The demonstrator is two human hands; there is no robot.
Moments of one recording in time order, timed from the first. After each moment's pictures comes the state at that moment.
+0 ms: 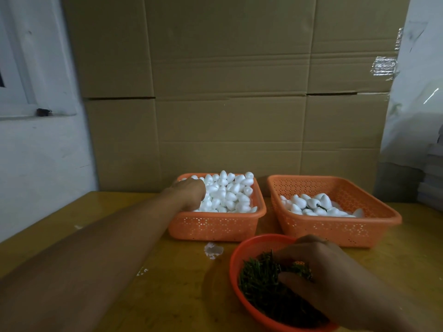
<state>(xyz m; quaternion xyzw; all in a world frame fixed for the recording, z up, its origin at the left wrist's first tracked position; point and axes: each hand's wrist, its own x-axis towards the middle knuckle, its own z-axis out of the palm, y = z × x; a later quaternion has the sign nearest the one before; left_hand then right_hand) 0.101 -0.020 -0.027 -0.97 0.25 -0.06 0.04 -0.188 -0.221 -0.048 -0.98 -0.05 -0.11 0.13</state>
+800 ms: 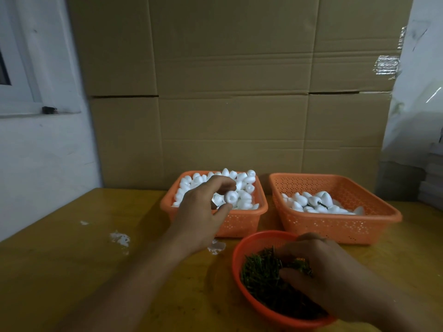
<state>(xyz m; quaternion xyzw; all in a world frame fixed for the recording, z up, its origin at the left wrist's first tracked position) -0.045 -0.003 -0.035 -0.77 0.40 -0.23 -0.45 -0.188 -0.219 -0.046 -0.99 -0.05 -0.10 0.13</state>
